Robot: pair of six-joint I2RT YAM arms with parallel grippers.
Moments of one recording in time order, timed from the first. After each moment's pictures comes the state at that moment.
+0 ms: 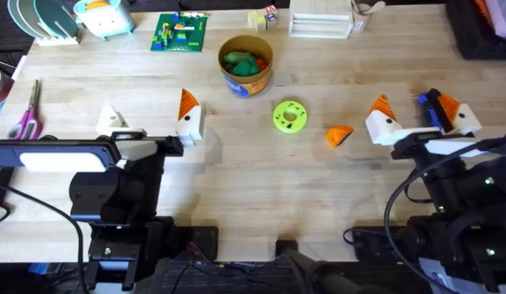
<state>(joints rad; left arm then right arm) 0.00 0.00 0.01 -0.02 0.00 -0.01 0.00 0.00 0.01 -0.09 -0.03 0.00</state>
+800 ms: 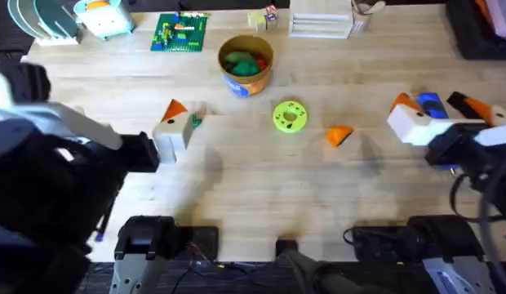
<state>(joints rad) 0.00 0.26 0.59 -0.74 0.00 0.01 0.00 0.17 0.43 -0.58 -0.03 0.10</state>
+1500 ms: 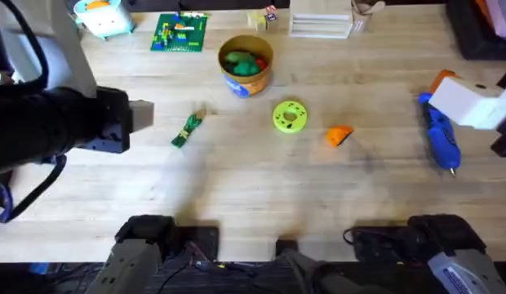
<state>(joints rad) 0.00 0.79 1.15 -1.27 0.01 0.12 0.00 0.45 0.92 -0.94 -0.03 0.11</state>
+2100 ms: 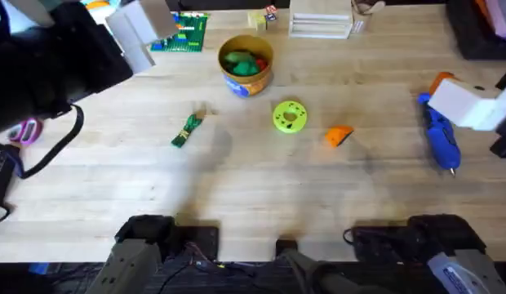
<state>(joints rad) 0.00 0.79 1.16 -0.94 0.12 -0.39 0.00 0.45 0.92 -0.94 -0.03 0.11</state>
